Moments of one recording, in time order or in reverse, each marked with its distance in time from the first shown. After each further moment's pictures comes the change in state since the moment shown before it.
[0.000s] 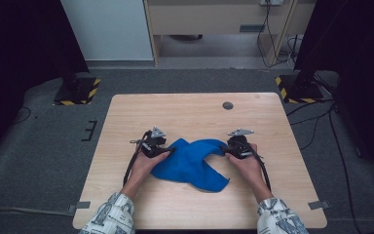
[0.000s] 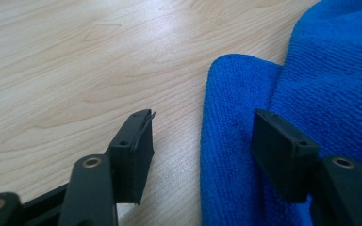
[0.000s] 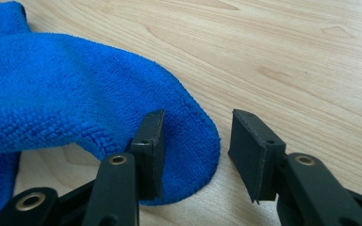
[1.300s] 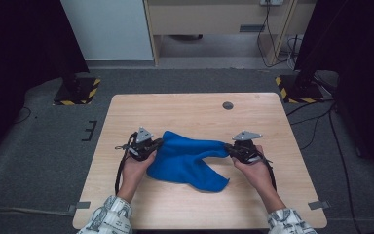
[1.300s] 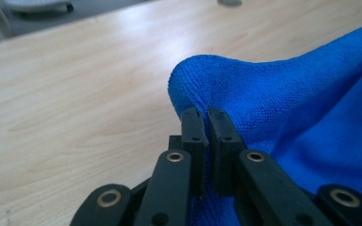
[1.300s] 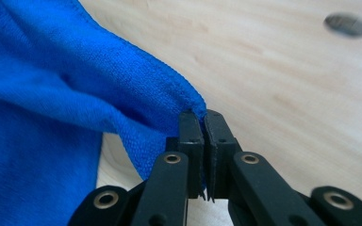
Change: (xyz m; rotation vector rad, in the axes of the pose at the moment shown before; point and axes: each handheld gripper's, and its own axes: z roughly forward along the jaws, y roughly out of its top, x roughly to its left) left arm -0.011 0.002 -0.071 -0.185 0.078 -0.011; right arm 0.014 0.004 -0.056 -0.094 0.091 -0.105
